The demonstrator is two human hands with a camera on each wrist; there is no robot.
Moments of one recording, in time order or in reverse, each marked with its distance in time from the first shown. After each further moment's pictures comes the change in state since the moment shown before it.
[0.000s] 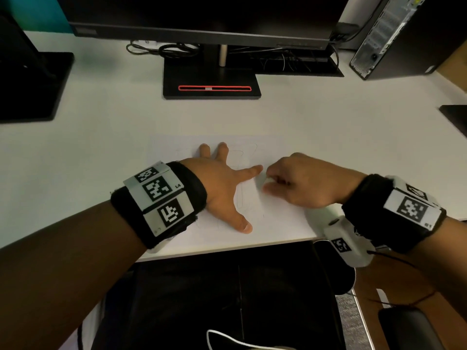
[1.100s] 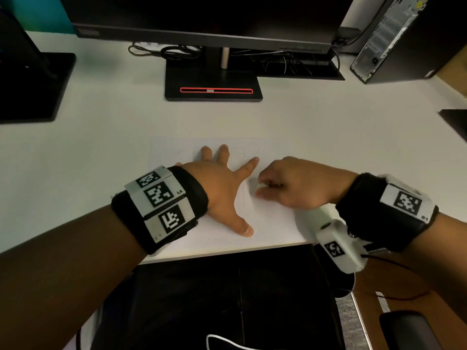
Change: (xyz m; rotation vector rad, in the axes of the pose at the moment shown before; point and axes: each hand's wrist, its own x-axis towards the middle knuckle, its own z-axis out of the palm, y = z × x) left_hand 0.003 -0.004 0.004 -0.009 0.007 -0.008; right_hand 0.011 -0.010 -0.002 0.001 -0.058 -0.001
